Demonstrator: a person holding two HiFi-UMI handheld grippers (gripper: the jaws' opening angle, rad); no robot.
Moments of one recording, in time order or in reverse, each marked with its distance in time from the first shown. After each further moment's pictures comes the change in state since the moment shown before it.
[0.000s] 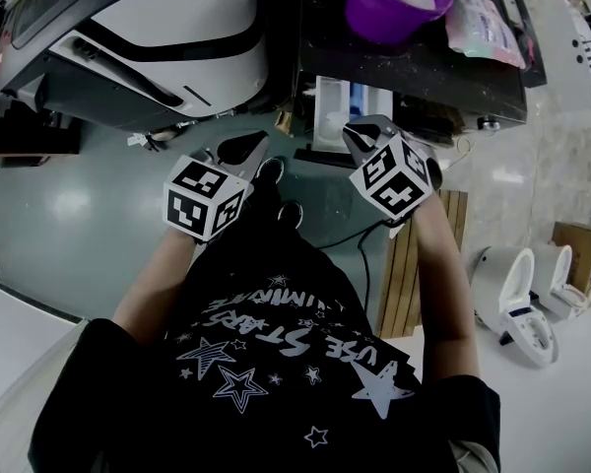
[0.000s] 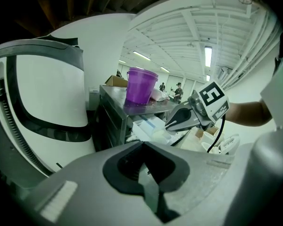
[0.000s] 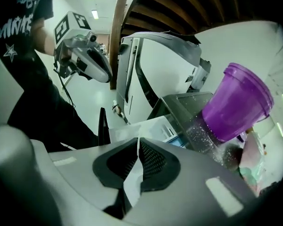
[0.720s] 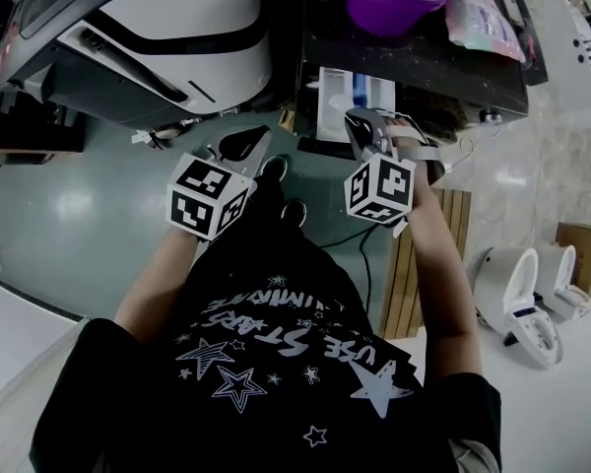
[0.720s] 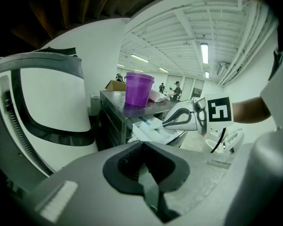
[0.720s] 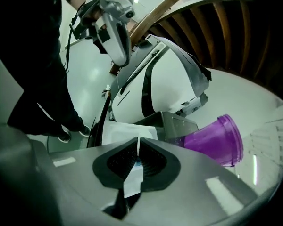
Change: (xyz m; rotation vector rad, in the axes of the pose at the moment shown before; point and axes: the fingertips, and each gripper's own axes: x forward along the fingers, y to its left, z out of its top) left arm -0.014 -0.010 -0.001 0.056 -0.028 0.042; right arm -0.006 0.000 0.009 -0.425 0.016 -0.311
